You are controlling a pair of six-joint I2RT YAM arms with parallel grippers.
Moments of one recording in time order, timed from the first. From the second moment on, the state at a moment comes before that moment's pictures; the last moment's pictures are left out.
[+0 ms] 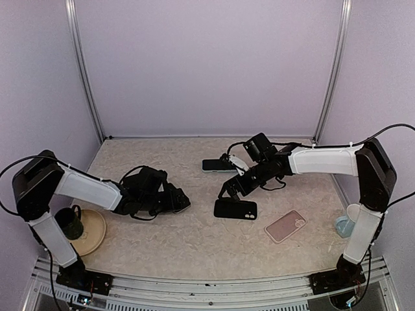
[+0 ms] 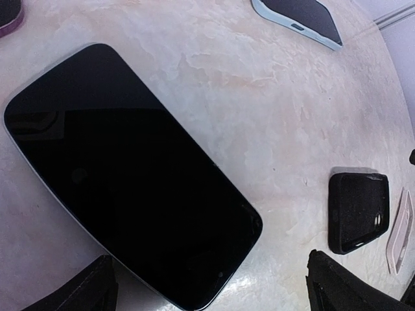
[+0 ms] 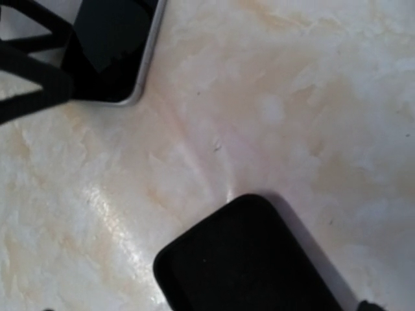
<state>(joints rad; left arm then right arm) -0.75 1.69 0.73 0.19 -0.04 -0.78 0.71 1.82 1.26 -0.37 -0.37 0.03</state>
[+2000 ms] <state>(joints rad) -0.54 1.82 0.83 0.28 0.02 -0.55 0.72 1.78 1.20 -0.35 -0.36 0.04</state>
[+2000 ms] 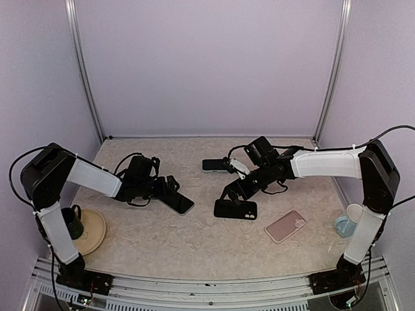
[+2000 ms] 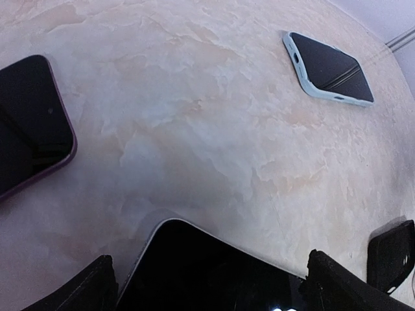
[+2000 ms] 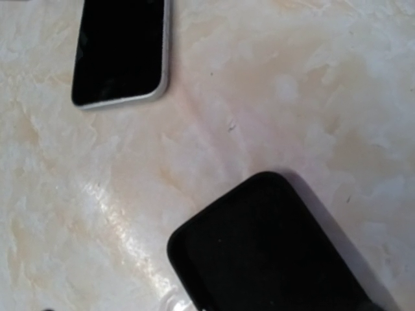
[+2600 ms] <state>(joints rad) -0.65 1.60 0.57 0.33 0.10 -0.69 0.72 1.80 1.22 -0.36 -0.36 0.03</state>
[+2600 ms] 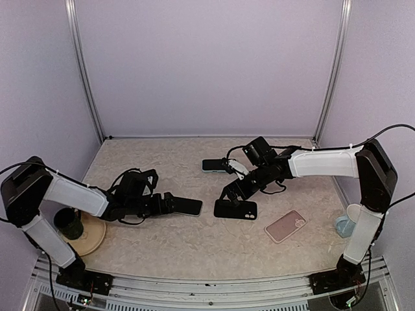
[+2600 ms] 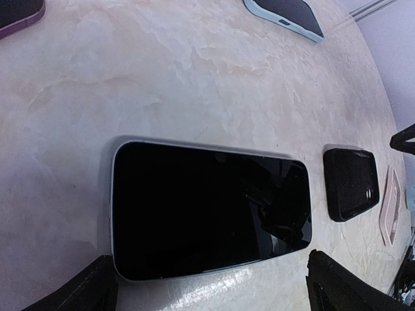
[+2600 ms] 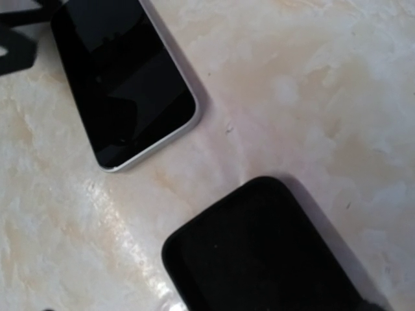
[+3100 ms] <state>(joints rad) -0.71 1.47 0.70 0.13 0.01 -0.43 0.72 1.80 1.22 -0.37 -0.35 0.02</state>
